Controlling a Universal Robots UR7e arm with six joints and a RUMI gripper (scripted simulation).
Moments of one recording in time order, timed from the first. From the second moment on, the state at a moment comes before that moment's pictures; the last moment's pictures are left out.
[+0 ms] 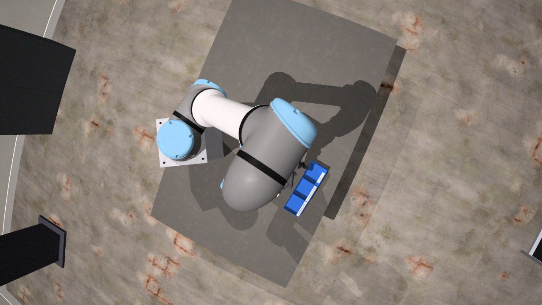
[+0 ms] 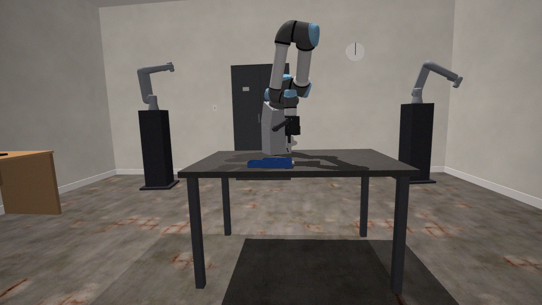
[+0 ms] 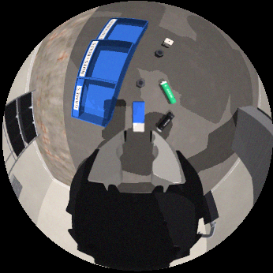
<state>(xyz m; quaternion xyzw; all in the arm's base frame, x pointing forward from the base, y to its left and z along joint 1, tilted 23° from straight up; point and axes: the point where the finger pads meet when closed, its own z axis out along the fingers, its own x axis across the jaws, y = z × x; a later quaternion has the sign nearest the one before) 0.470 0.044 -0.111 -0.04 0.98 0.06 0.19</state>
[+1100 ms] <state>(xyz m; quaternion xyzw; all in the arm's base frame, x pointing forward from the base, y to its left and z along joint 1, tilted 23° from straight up) 0.495 0.053 -0.173 -0.04 0.98 0.06 0.19</state>
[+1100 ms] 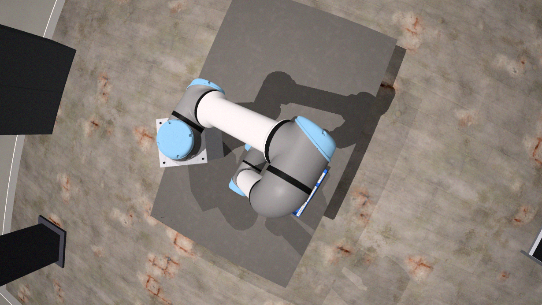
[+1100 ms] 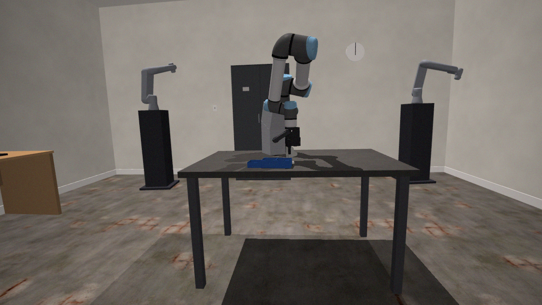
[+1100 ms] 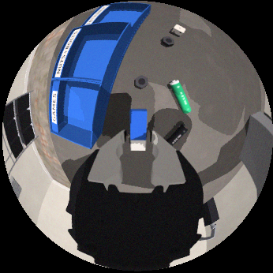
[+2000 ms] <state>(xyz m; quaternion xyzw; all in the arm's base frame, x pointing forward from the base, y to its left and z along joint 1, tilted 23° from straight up) 0.496 0.053 -0.173 -0.04 0.98 0.06 0.19</state>
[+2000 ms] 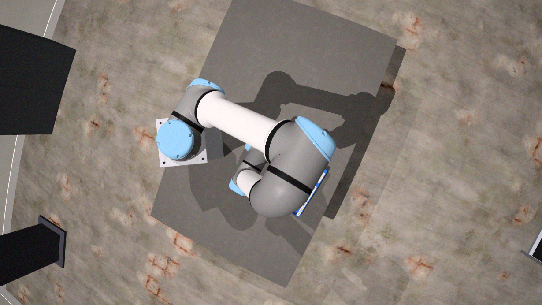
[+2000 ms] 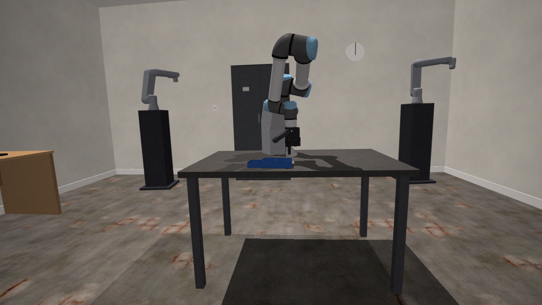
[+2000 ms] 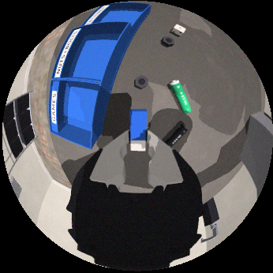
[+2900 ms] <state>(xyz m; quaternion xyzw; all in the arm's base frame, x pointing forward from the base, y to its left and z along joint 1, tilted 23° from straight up) 0.484 0.049 -0.145 -0.04 0.98 0.06 0.19</state>
